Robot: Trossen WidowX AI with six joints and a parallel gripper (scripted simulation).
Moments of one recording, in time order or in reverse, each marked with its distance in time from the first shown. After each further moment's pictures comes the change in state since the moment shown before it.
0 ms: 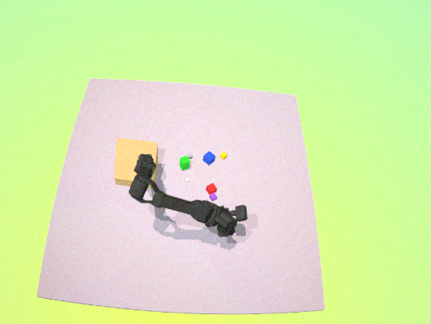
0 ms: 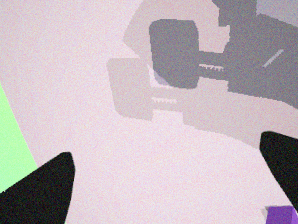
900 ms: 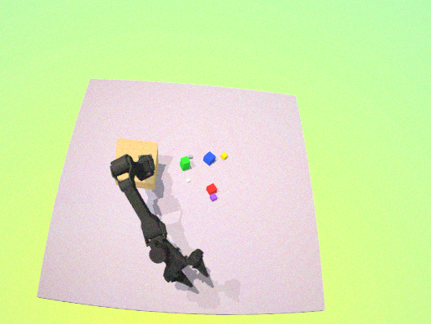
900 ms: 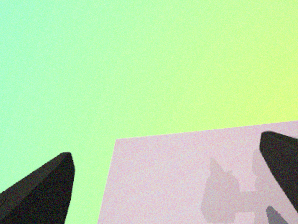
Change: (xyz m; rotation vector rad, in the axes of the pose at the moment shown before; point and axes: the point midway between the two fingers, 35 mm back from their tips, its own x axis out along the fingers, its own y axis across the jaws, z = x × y) arm -0.240 -0.048 0.245 -0.232 -0.885 0.418
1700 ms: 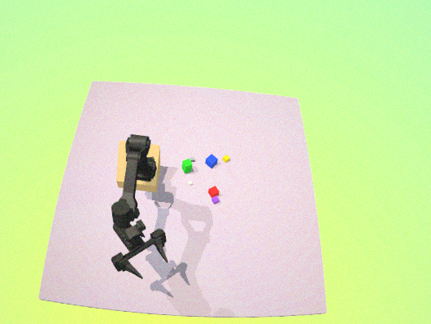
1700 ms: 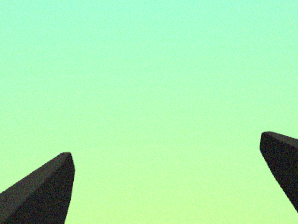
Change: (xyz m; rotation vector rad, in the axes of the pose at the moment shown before) arm -0.166 0.085 0.167 -1.018 -0.550 0.061
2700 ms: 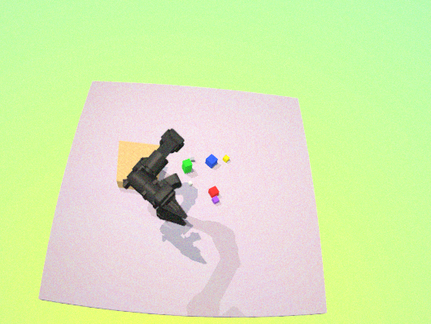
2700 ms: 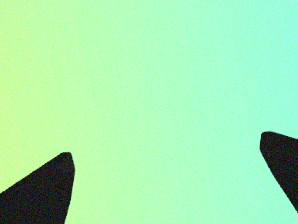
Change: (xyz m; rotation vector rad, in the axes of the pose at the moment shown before) arm -0.026 0.137 0.089 -1.351 0.084 0.412
